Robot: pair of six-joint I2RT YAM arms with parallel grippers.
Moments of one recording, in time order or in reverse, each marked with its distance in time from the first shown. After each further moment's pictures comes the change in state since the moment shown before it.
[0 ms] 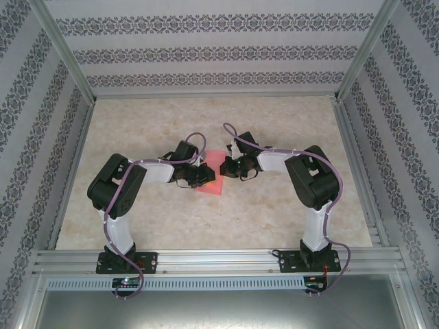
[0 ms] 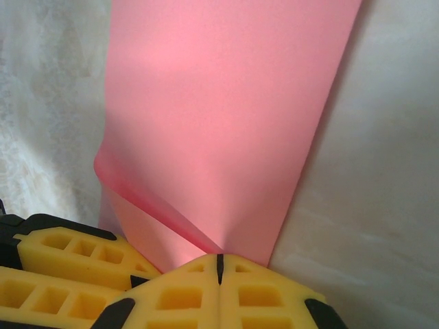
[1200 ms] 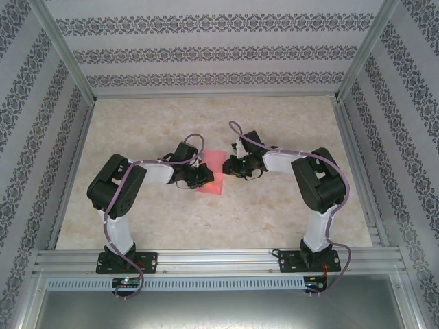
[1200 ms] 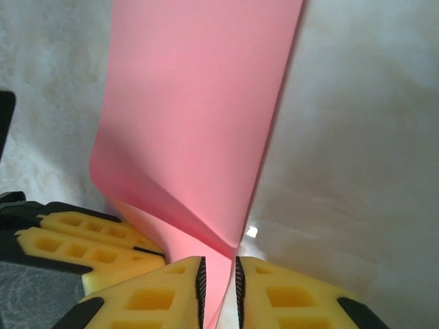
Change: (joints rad) left arm -0.001 0.000 -0.021 0.019 -0.029 -0.053; right arm -0.031 -0.055 -0.038 -0.011 -0.001 -0.007
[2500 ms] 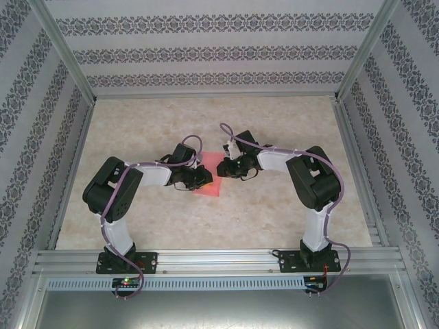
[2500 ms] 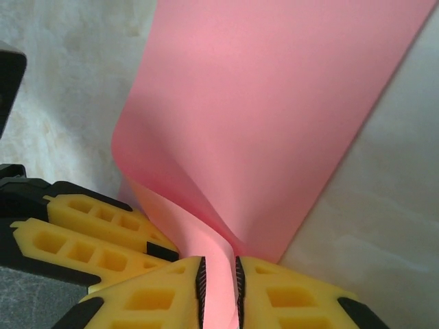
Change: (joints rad) left arm 0.000 -0.050 -0.037 -0.015 -0.008 -0.004; right arm 0.038 0.040 0.060 -0.044 -0.064 -0.119
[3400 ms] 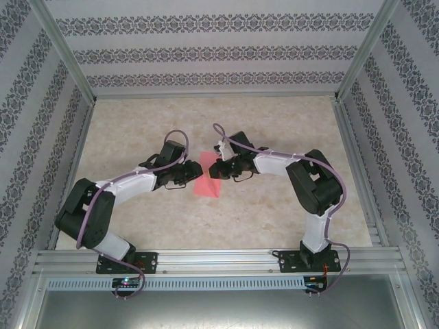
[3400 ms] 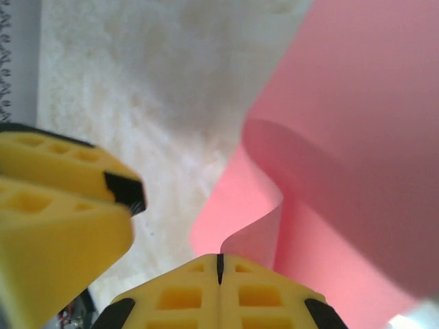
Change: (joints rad) left arm 0.021 -0.300 -0.082 -0.132 -0.257 -0.016; right arm 0.080 -0.040 -0.013 0.087 -0.103 0.031
